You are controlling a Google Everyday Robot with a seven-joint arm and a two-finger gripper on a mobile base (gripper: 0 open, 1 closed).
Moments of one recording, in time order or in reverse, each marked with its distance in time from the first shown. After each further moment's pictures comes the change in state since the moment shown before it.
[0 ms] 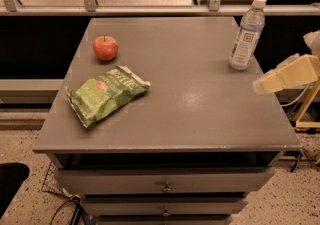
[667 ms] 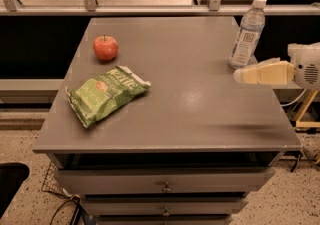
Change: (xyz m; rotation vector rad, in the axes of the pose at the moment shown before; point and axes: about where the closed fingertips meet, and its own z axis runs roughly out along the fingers) arm -0.008 -0.021 0.051 0.024 -0.329 0.208
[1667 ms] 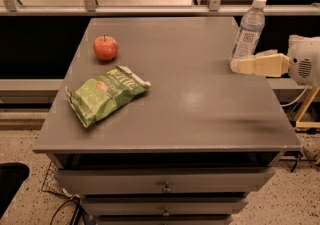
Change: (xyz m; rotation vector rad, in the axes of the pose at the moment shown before) arm -0.019 -0.010 0.008 0.060 -0.093 -0.006
